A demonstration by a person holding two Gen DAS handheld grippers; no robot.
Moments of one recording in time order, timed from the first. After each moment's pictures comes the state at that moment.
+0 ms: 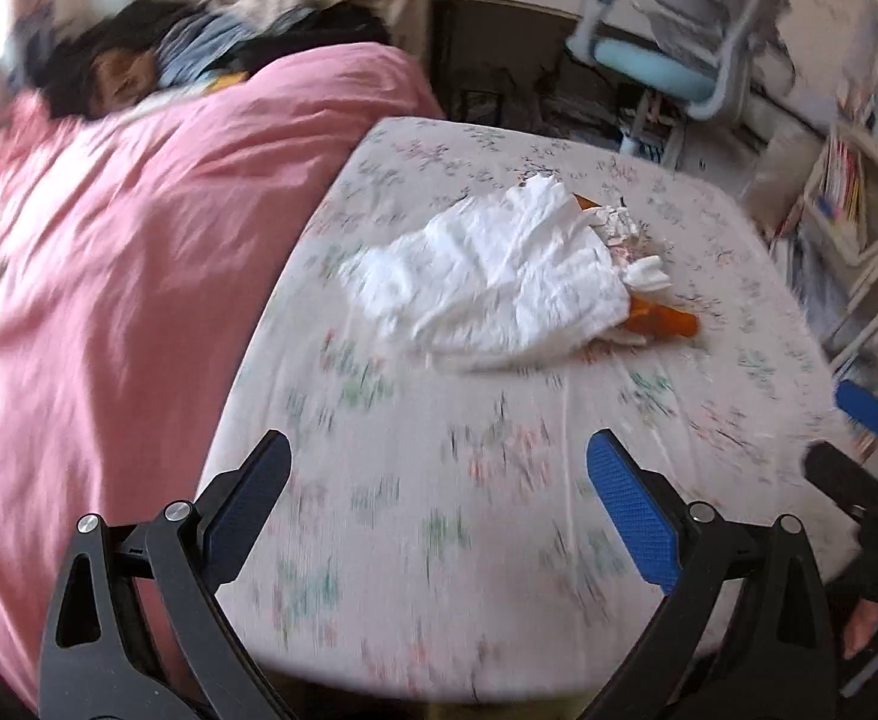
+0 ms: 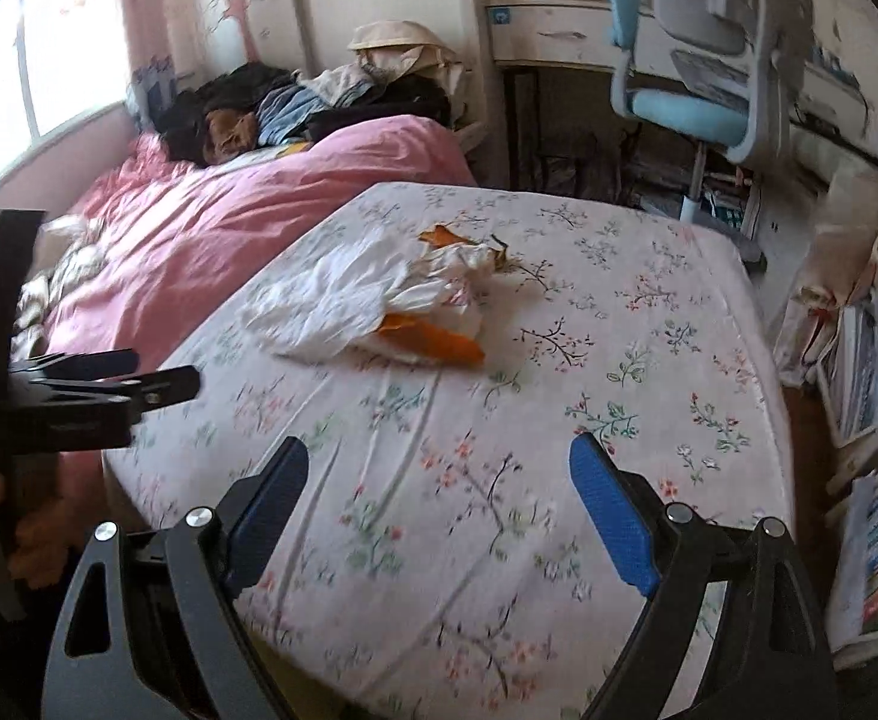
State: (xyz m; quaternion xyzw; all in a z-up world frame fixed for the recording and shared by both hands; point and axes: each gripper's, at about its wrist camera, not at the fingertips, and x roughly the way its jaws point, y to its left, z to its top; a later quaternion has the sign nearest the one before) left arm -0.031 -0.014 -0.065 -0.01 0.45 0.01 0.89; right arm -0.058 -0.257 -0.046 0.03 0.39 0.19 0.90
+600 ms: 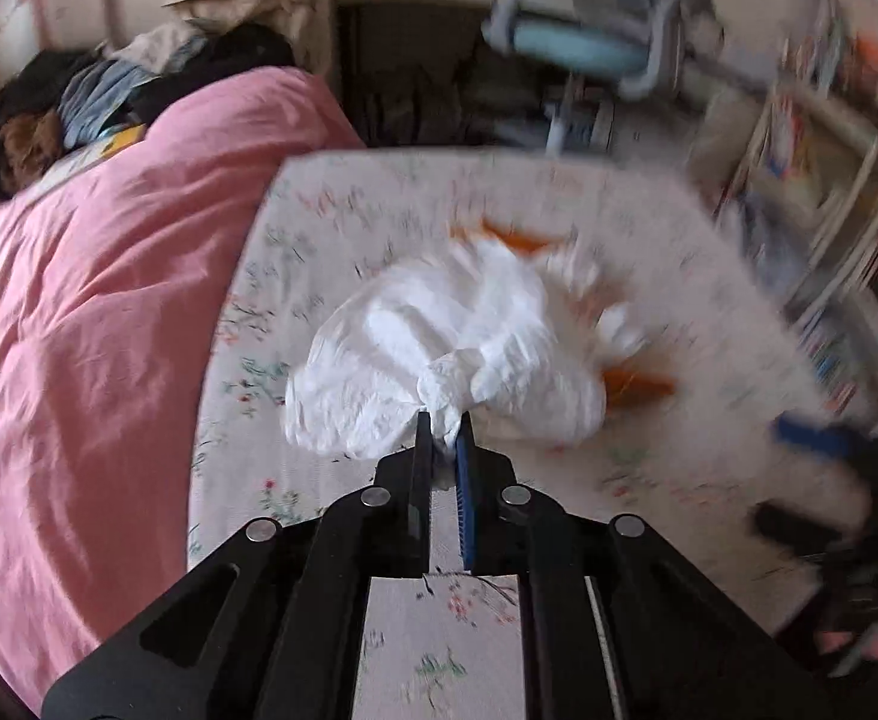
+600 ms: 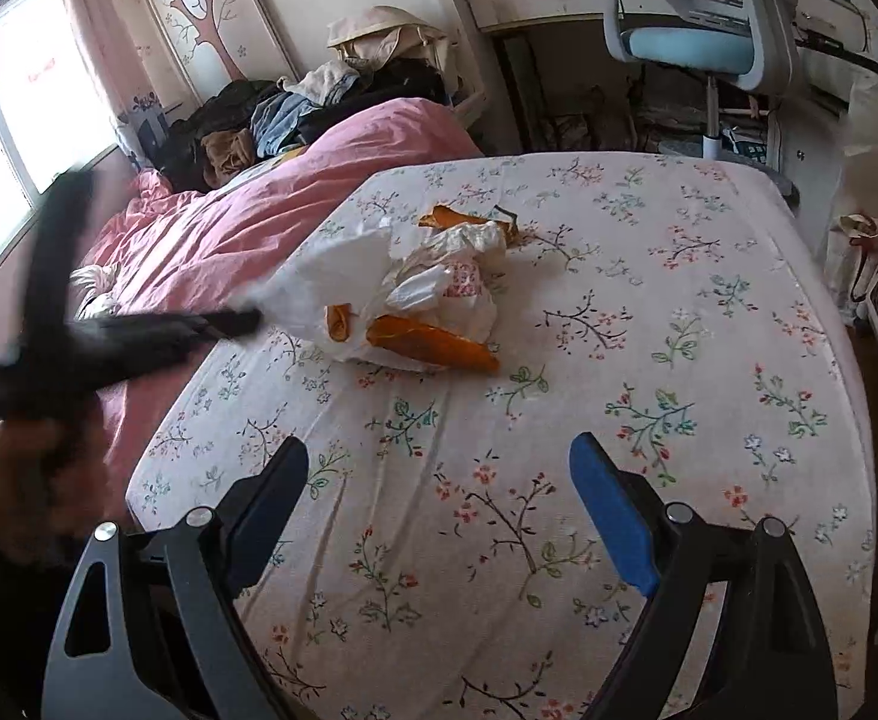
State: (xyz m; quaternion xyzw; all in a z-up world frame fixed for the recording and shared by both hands) left arm 0.024 -0.008 -0.040 -0.01 0.45 -0.10 0.89; right arm -0.031 -0.255 -0.058 0.08 0.42 0.22 0.88
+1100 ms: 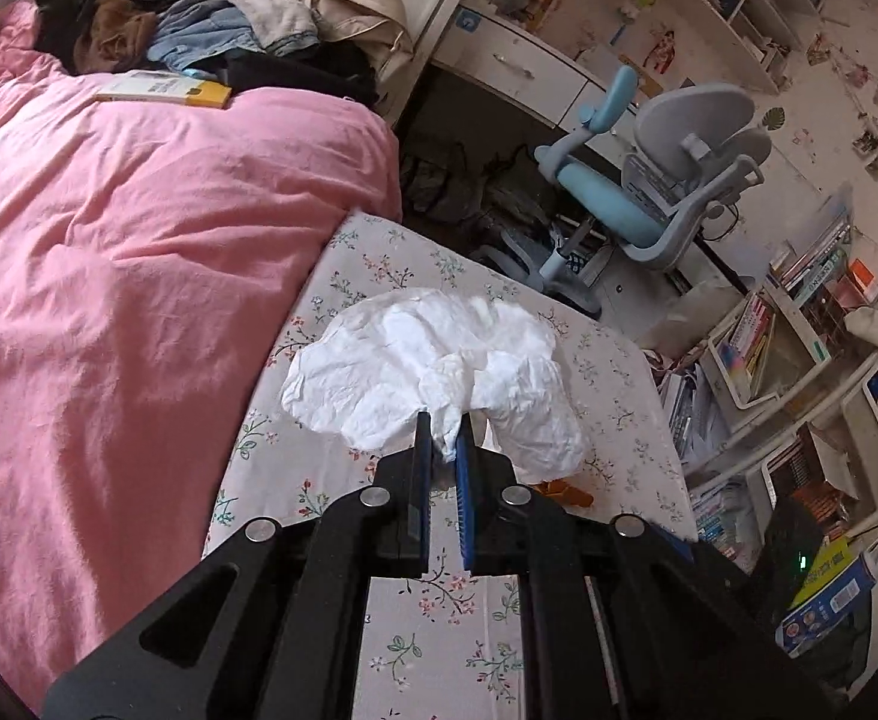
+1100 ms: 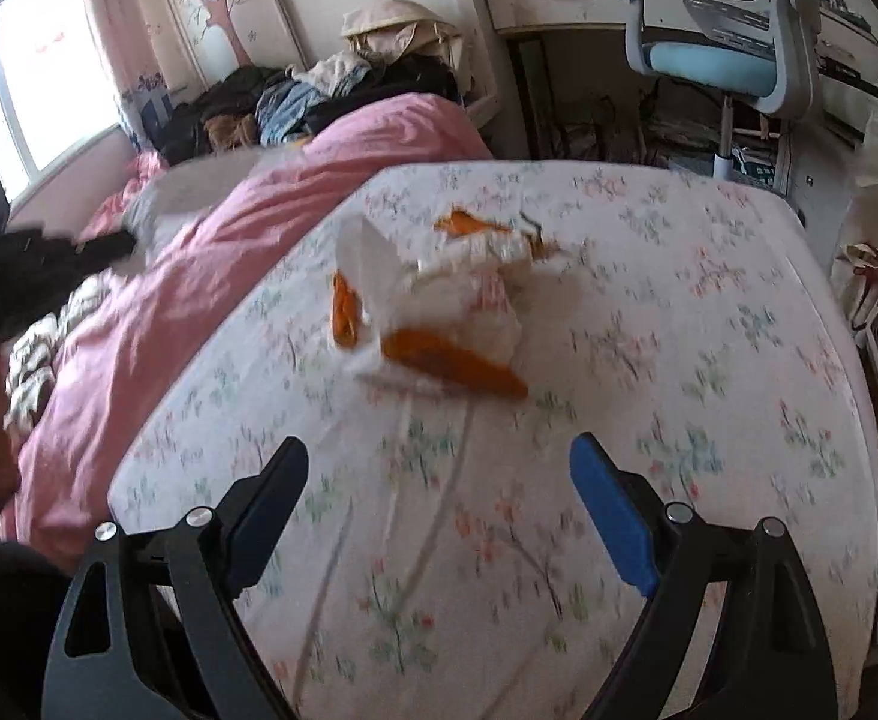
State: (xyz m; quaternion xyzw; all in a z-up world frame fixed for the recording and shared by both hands) left arm 0.000 0.071 -0.001 -0.20 0.38 -0.09 0.90; right arm -0.007 -0.229 -0.054 0.05 0.40 0.22 0.89
